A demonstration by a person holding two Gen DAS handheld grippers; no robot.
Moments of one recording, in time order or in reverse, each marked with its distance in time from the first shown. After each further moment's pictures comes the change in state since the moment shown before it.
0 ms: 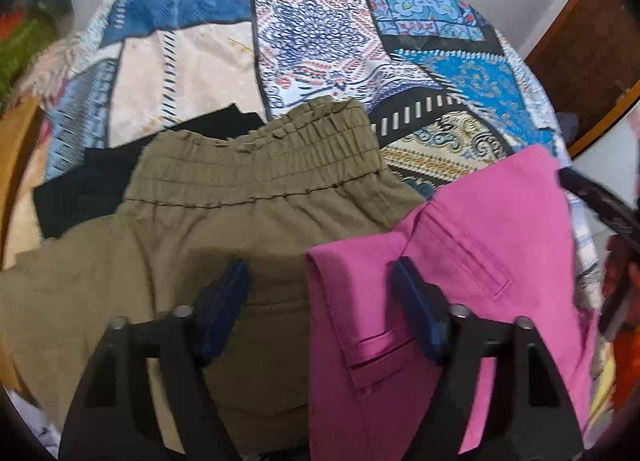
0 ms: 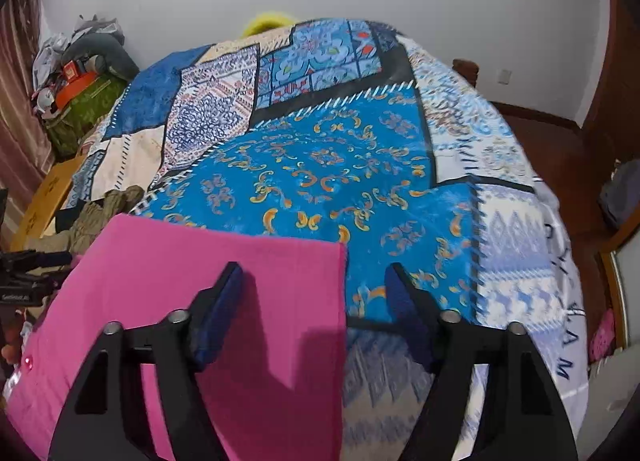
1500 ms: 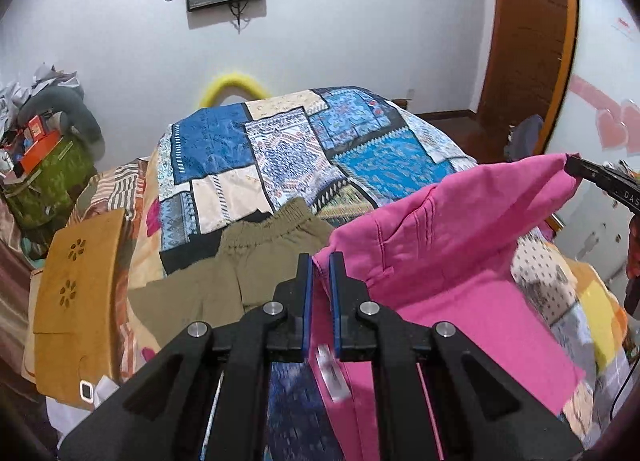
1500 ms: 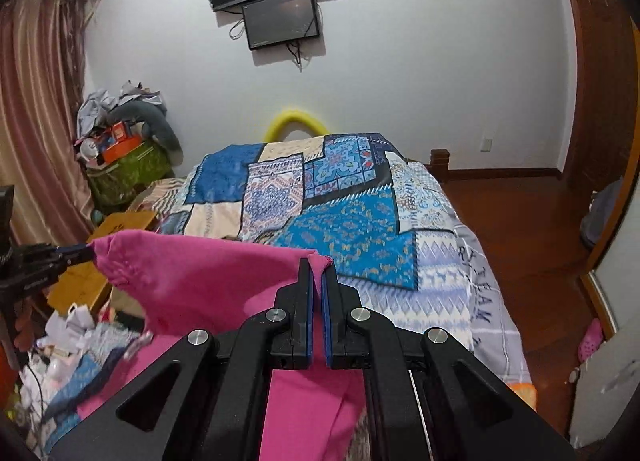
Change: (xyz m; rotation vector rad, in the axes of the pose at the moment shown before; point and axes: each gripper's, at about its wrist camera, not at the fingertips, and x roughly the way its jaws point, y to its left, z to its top) left arm -0.246 -0.087 -0.119 0.268 -0.373 0.134; right arm -0.242 0.053 -0.067 -0.010 -0.307 0.018
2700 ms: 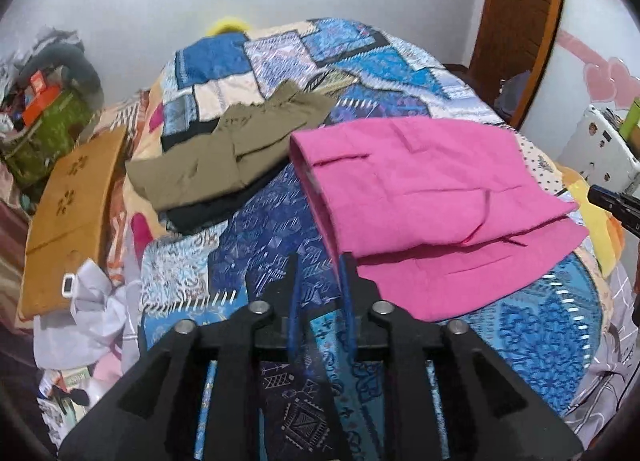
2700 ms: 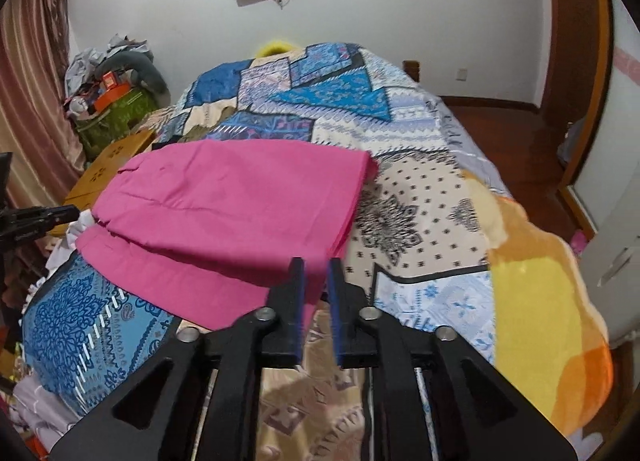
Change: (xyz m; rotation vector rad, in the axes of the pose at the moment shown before) left arm -0.048 -0.016 -0.155 0.001 0.139 -0.029; right arm -0.081 0.018 -0.180 0.083 0.170 -0.085
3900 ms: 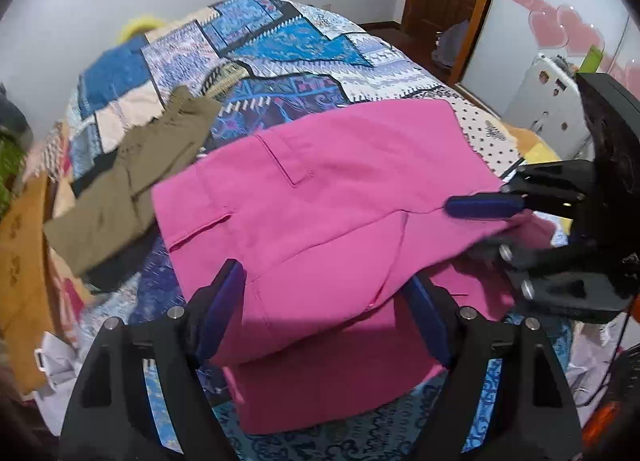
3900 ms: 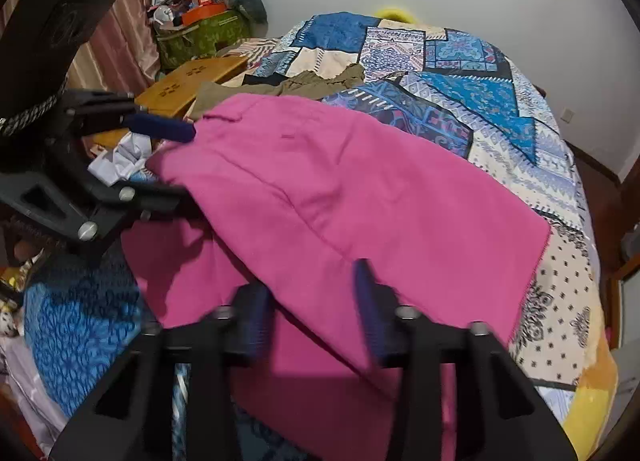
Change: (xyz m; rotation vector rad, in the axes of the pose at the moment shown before) left arm 0.054 -0.067 0.053 0.175 0.135 -0.201; right arm 0.085 0.110 0.034 -0.332 0.170 0.225
